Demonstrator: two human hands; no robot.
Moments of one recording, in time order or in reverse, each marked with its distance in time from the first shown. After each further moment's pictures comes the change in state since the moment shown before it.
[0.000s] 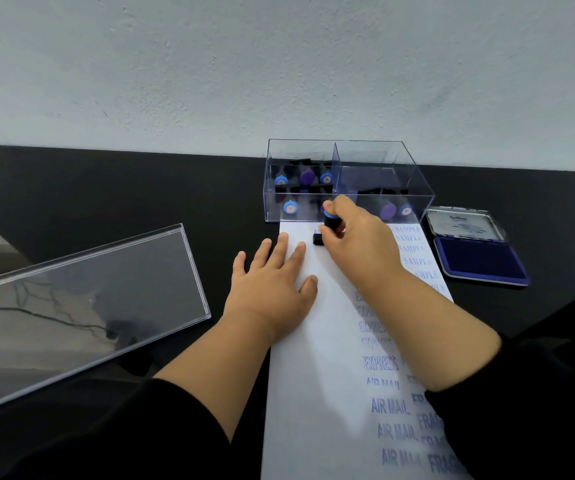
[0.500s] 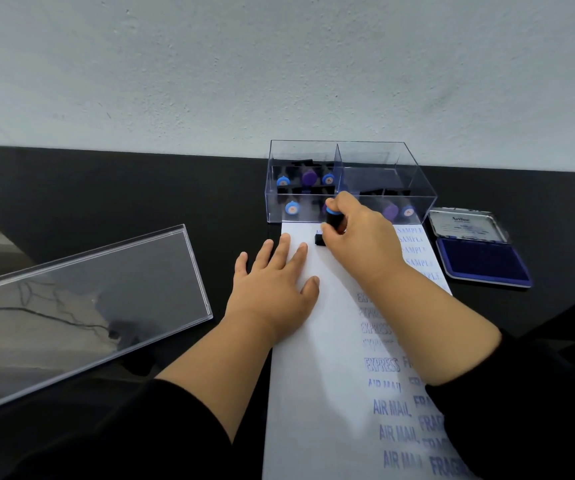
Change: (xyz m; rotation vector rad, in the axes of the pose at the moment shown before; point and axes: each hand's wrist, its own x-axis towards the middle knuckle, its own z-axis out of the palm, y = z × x) left_hand 0.000 0.000 0.000 -0.001 0.000 0.003; right_hand 0.007 0.000 -0.002 -0.004 -0.024 0.025
